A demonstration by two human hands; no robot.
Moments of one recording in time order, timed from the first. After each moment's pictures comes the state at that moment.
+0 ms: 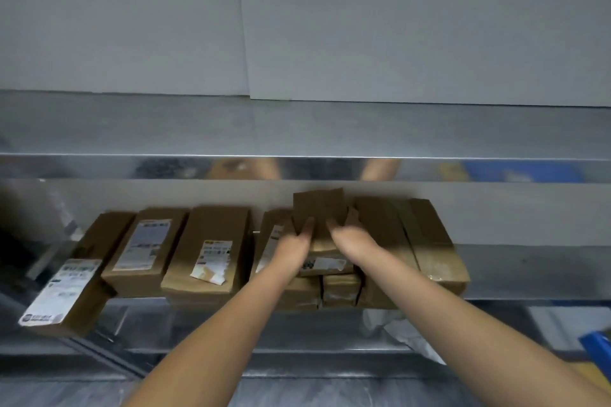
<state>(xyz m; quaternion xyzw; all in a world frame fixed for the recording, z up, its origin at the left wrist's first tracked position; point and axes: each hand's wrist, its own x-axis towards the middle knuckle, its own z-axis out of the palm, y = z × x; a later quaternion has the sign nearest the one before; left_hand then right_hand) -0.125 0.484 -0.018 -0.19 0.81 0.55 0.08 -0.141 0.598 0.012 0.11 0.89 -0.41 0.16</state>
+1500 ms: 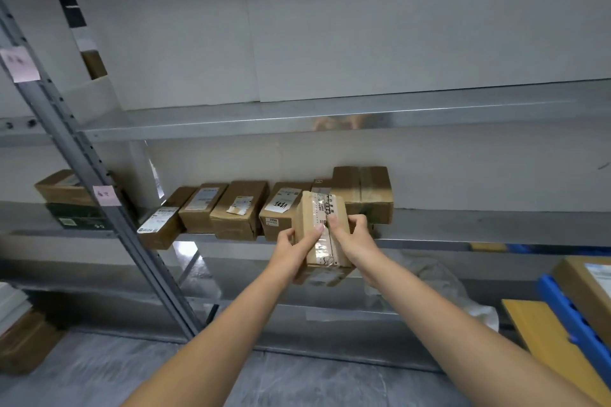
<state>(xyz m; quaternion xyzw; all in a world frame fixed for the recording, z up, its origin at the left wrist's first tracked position) 0.173 0.594 0.034 -0.20 0.72 0.66 0.02 0.131 0.731 0.036 0.01 0.77 -0.63 0.11</state>
